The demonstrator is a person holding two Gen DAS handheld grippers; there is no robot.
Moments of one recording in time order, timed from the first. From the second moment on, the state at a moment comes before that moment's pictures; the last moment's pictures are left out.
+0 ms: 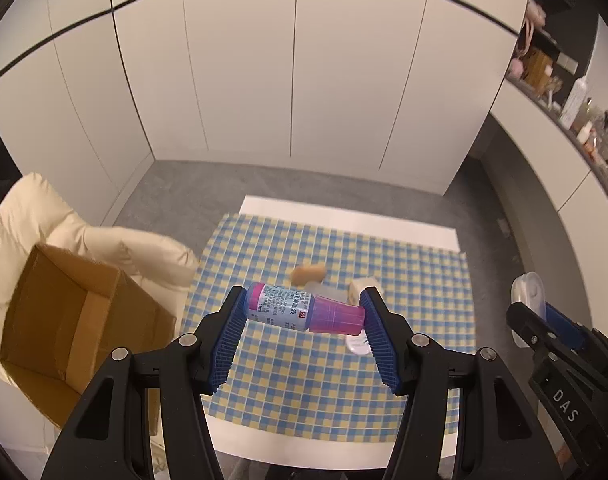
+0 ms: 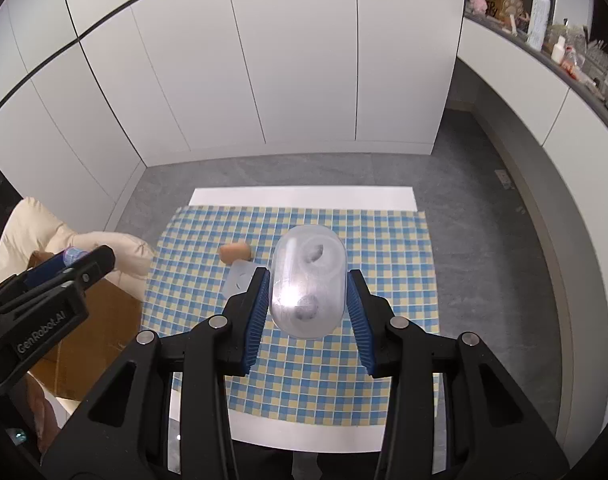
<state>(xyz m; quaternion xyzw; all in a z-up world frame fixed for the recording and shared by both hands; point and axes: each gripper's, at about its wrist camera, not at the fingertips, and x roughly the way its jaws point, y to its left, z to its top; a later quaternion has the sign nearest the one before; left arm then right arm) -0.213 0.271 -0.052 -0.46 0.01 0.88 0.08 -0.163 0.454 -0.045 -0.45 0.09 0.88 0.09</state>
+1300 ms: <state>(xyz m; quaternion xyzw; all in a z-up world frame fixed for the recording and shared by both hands) -0.146 0.269 0.052 -0.40 0.03 0.91 0.11 -0.114 0.433 0.049 -0.41 0.04 0.91 0.10</state>
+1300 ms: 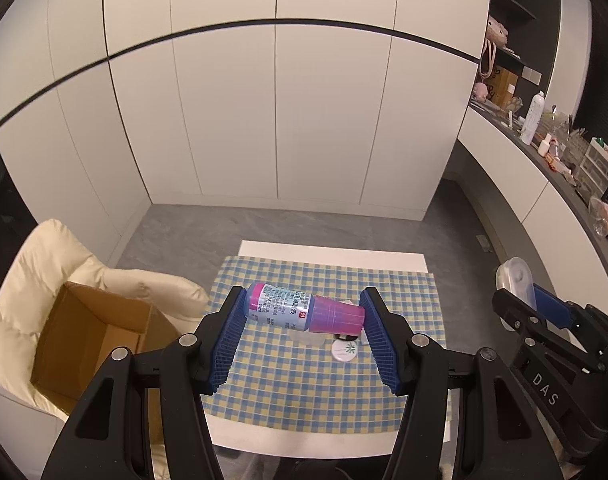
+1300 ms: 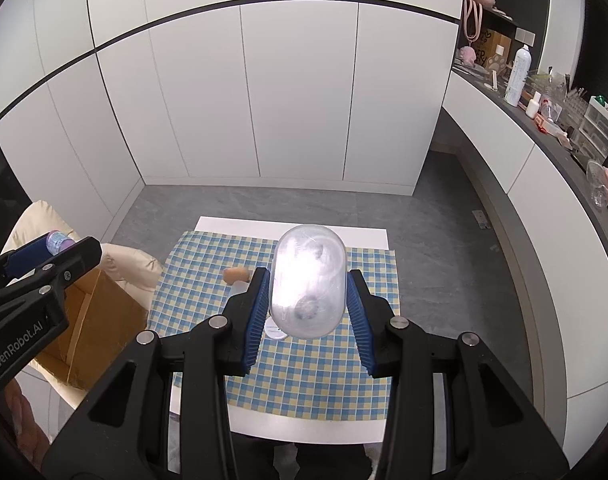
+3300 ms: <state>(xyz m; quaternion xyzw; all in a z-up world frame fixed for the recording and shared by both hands) 0.087 0.182 -0.039 -0.40 0.06 0.91 0.13 0.140 0.382 -0.053 -0.45 0.07 0.89 0.09</state>
